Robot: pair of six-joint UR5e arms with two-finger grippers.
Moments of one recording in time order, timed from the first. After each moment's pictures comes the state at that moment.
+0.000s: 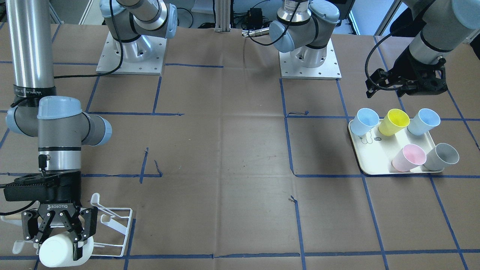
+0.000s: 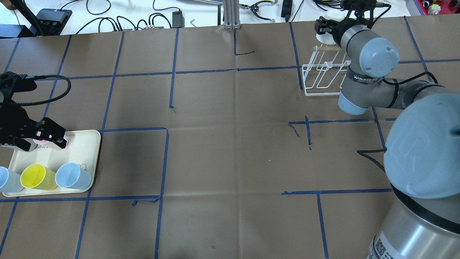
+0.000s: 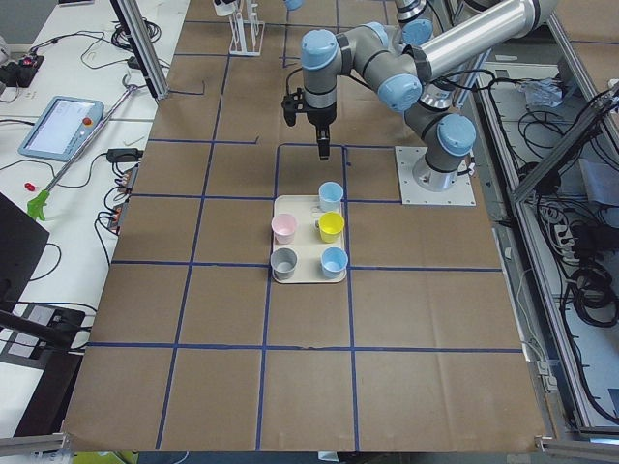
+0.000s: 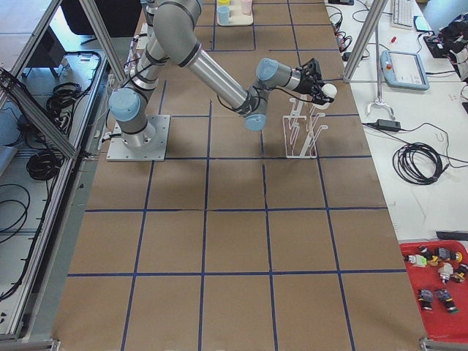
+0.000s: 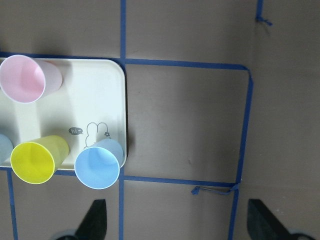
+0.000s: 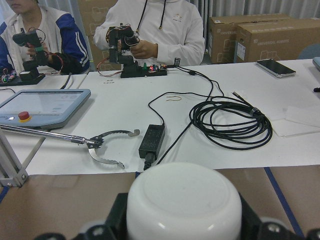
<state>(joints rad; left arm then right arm) -1.05 -1.39 -1.98 -1.41 1.62 0.47 1.42 -0.97 1.78 -3.50 -1.38 -0.01</state>
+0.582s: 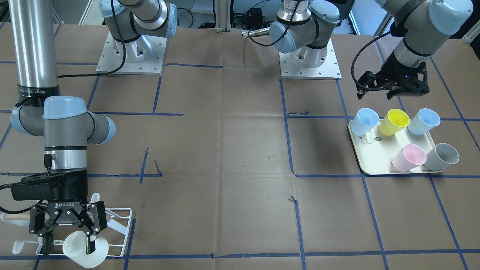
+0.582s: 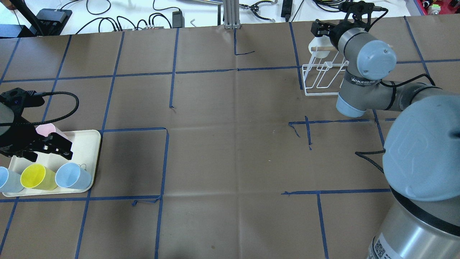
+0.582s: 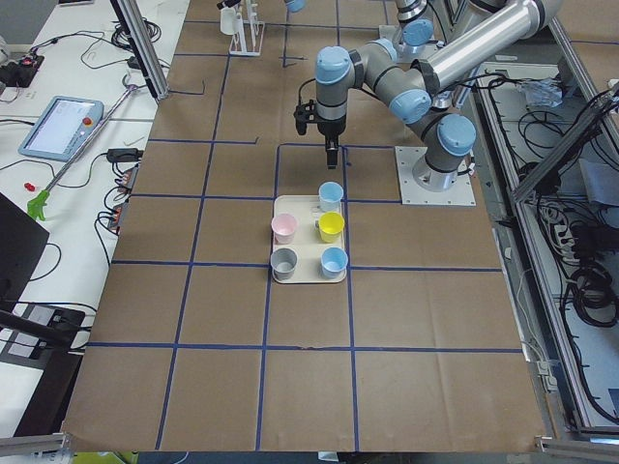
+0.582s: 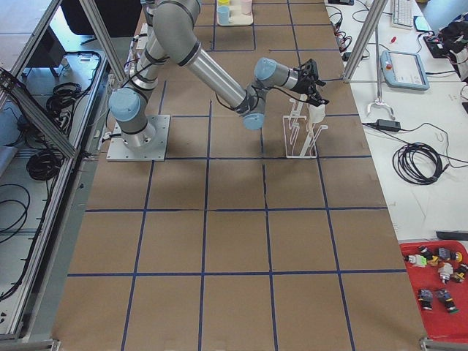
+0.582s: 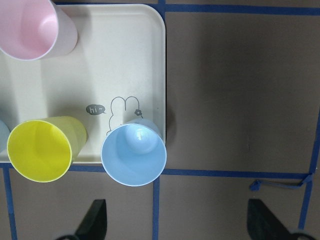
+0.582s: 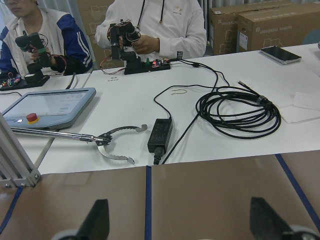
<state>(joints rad) -1.04 -1.36 -2.10 -1.31 1.62 0.54 1.43 -0.98 1.79 -3.49 -1.38 0.05</state>
